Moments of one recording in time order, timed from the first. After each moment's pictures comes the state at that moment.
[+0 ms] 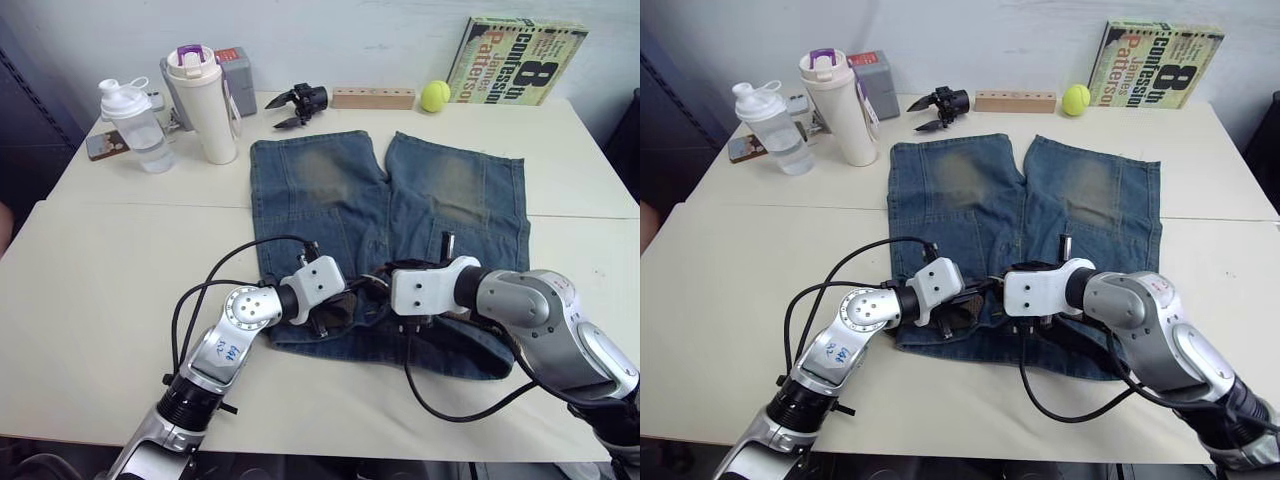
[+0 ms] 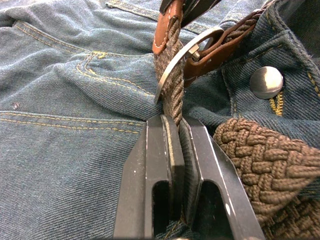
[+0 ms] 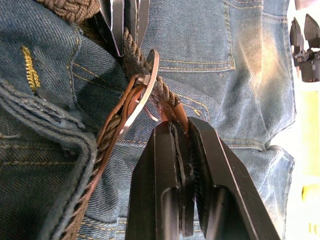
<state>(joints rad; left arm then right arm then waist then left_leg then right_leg) -0.39 0.31 -0.33 -0.19 0.04 0.36 -0.64 -0.38 -0.84 0.31 -0.56 -0.33 0.38 0.84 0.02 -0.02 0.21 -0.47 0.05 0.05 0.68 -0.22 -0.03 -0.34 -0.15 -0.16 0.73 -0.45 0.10</state>
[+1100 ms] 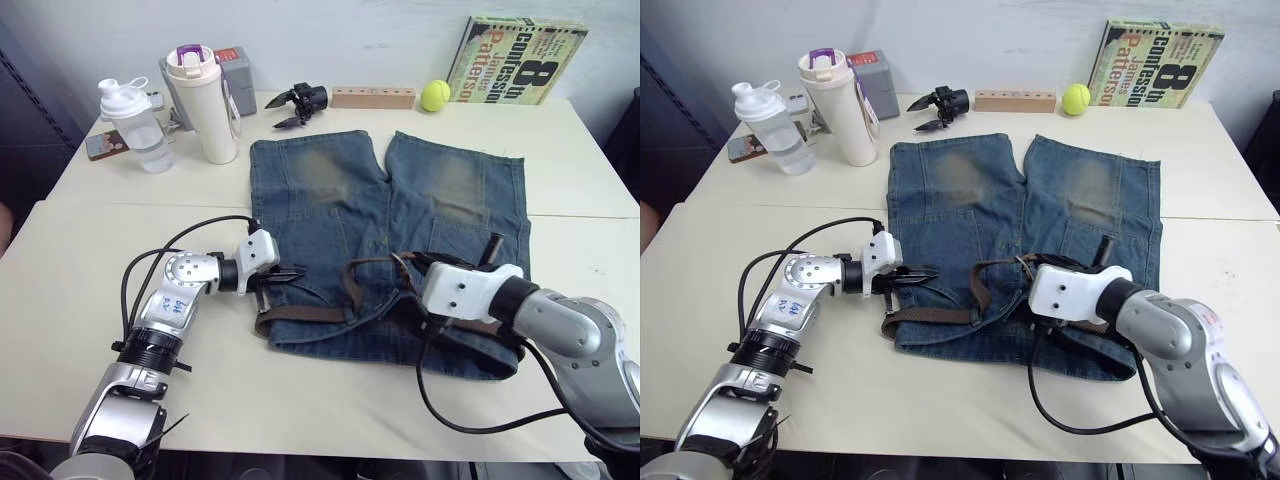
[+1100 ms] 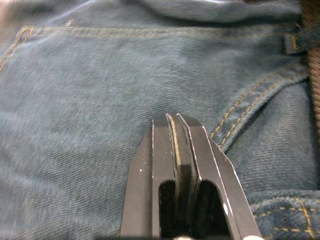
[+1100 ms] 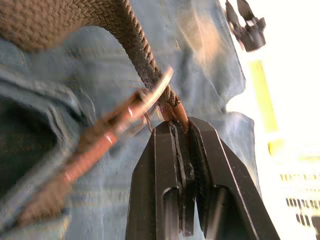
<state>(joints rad) -0.59 0.52 -0.20 0.37 -0.11 -0.03 -1.04 -0.09 -0.79 -0.04 -0.74 -0.29 0.37 0.74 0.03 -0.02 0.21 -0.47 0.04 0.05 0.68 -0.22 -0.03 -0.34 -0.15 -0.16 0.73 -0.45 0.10</state>
